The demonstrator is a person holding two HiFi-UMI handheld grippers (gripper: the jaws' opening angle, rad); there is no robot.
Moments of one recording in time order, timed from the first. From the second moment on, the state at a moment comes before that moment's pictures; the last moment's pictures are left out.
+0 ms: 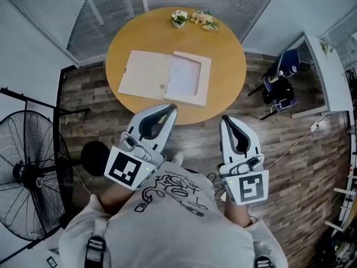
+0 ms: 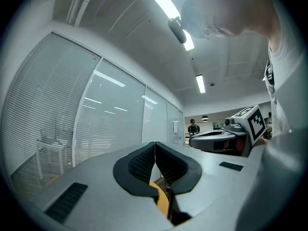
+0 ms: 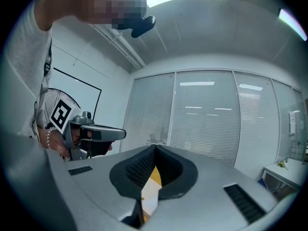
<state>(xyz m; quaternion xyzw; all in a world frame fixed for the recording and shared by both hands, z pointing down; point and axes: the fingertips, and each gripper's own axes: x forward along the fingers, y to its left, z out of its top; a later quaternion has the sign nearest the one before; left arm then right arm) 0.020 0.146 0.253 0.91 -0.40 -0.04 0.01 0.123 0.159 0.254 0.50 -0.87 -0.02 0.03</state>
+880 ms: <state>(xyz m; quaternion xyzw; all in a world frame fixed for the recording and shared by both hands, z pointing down) 0.032 0.091 0.261 0.91 -0.41 -0.03 0.02 0.133 0.103 0.260 0.49 -0.87 -0.02 0.03</state>
